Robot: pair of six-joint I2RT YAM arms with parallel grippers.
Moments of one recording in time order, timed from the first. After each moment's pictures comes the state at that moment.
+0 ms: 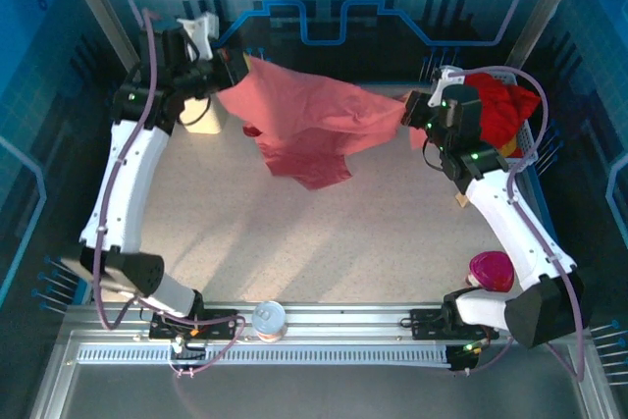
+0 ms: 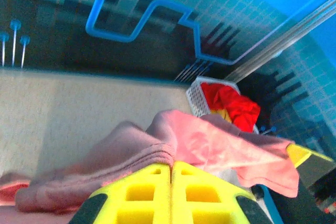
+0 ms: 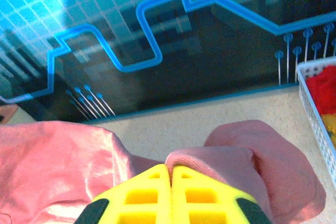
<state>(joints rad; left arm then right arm) -0.12 1.49 1.83 -0.76 0.42 -0.48 0.25 1.24 1.18 -0.25 0.07 0.39</state>
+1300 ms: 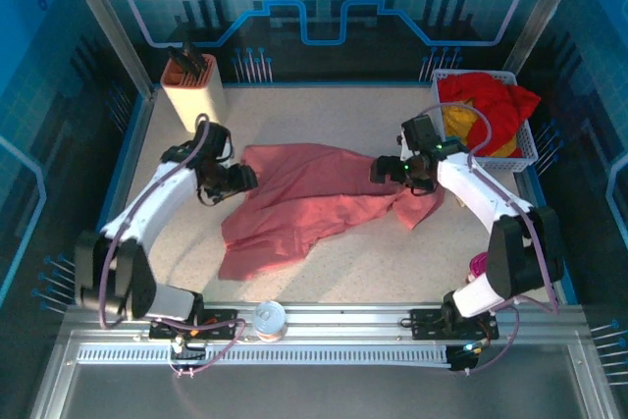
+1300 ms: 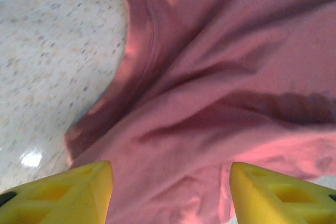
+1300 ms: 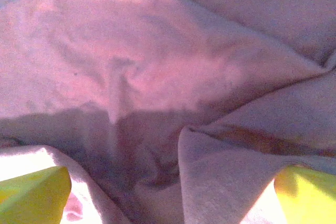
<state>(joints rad) -0.16 1.46 1.10 -0.84 0.19 -0.53 0.27 1.54 1.15 -0.75 -0.10 0.37</state>
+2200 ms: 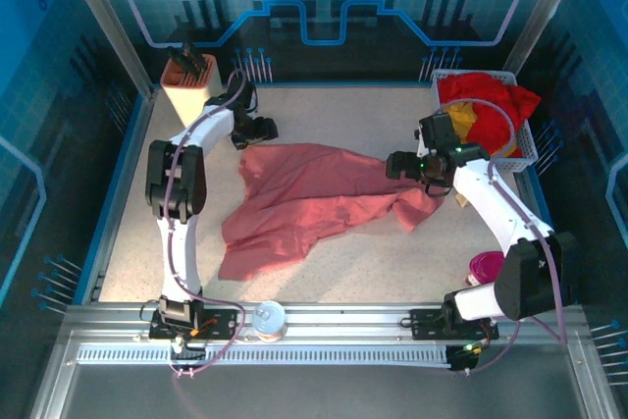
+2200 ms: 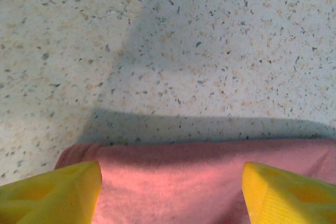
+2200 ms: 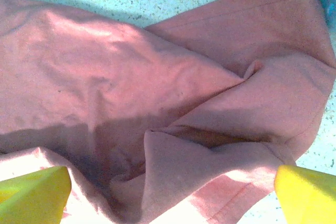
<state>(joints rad) -0.12 2.19 1.77 -0.72 0.16 -0.43 0.21 1.40 1.13 -0.79 -0.03 0.34</state>
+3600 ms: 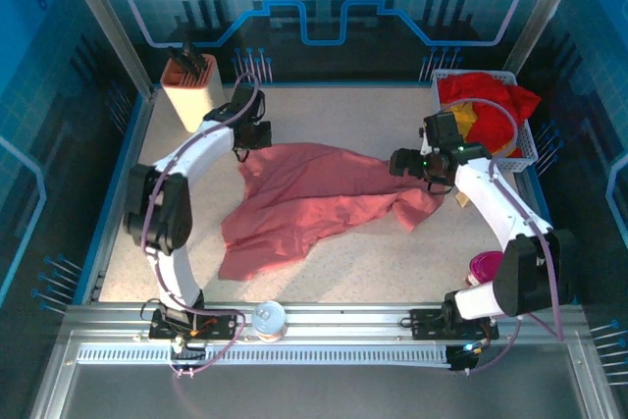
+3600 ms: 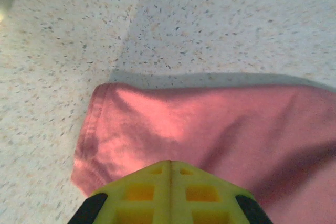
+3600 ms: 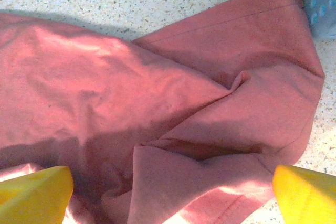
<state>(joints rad) -0.23 1.83 1.45 -0.61 -0.07 -0.35 0.18 1.43 1.13 -0.75 -0.02 0.35</state>
